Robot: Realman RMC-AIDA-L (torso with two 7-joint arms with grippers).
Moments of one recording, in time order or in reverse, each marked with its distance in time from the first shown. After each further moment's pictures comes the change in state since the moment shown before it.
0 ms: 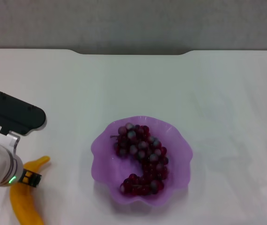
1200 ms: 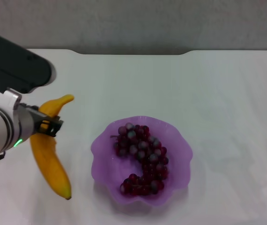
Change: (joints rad) left arm 0.100 0.025 0.034 -0.467 0.152 0.014 0.003; right arm 0.002 0.000 0.001 0.020 0.000 0.000 0.000
